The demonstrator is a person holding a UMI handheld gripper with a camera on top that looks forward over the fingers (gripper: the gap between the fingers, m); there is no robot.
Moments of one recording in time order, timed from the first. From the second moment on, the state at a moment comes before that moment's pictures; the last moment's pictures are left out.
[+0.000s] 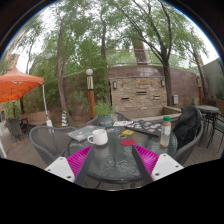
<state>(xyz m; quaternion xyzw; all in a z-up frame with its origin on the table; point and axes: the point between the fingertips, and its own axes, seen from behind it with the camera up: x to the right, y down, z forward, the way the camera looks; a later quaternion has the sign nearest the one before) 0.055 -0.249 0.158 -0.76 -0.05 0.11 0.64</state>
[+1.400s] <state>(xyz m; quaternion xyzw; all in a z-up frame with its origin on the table) 0.297 0.057 0.093 -0.74 0.04 -0.05 0.67</state>
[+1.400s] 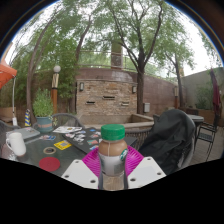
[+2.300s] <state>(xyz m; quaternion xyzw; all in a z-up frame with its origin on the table) -0.013 0.084 0.175 -0.29 -0.64 -0.64 0.32</state>
